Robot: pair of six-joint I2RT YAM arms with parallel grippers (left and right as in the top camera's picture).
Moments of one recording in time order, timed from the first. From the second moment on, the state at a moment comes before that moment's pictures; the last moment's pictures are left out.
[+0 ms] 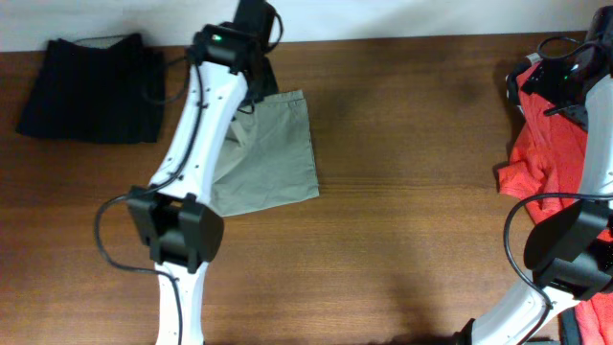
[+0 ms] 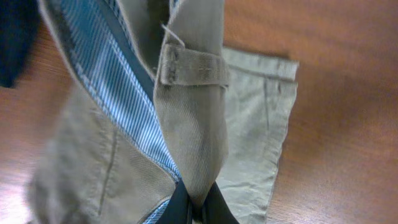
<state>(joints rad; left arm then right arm) -0.33 2.28 2.41 -1.35 -0.19 -0.58 -0.38 2.00 2.03 -1.15 0.11 0.34</state>
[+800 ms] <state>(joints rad) -0.48 2.49 2.41 -1.22 -0.05 -0.58 -0.38 2.00 2.03 -1.15 0.11 0.34</state>
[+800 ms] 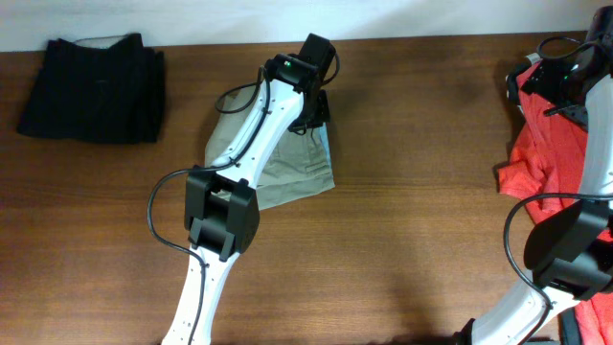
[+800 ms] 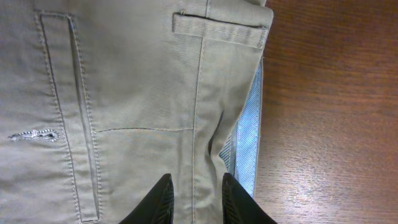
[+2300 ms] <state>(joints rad) -0.46 2.56 2.30 -1.04 0.06 -0.54 -0.38 2.00 2.03 -1.15 0.11 0.34</state>
